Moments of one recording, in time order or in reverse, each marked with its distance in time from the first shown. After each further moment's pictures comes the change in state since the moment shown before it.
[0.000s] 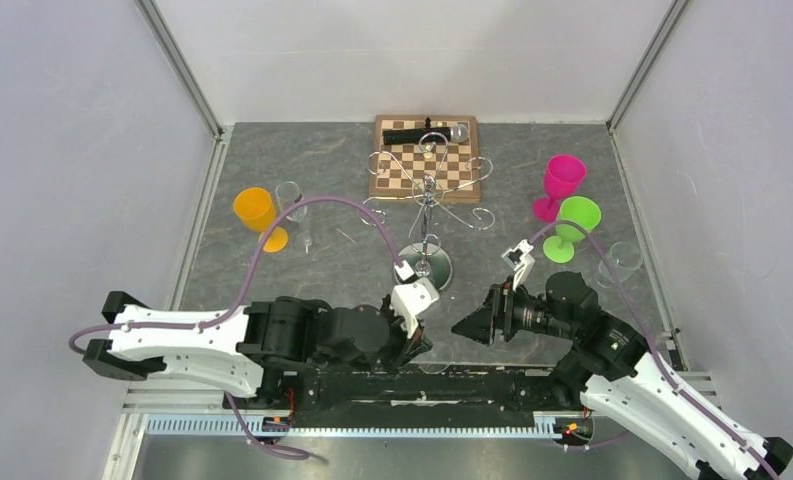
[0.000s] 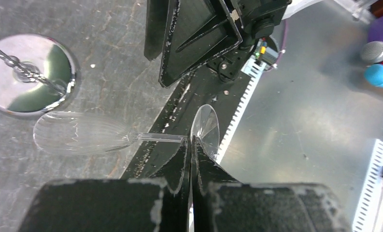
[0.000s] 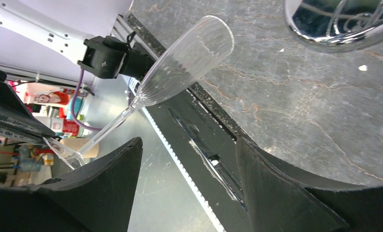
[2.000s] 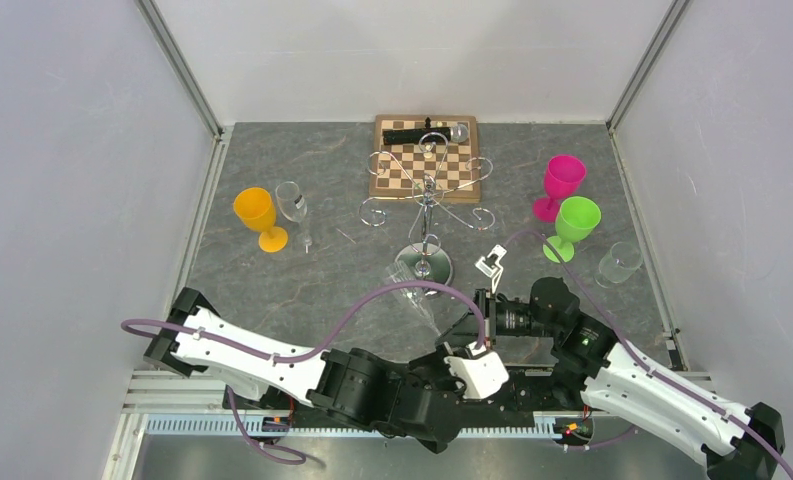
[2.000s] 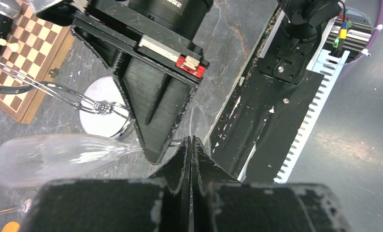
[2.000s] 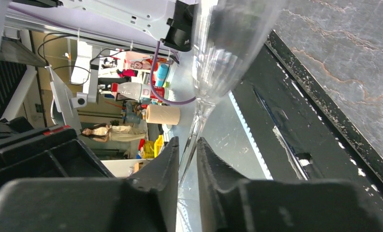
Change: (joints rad) left arm -0.289 0.362 0.183 -0.029 -0.510 0.222; right arm 0.099 0.105 -0.165 0.451 -0.218 0.348
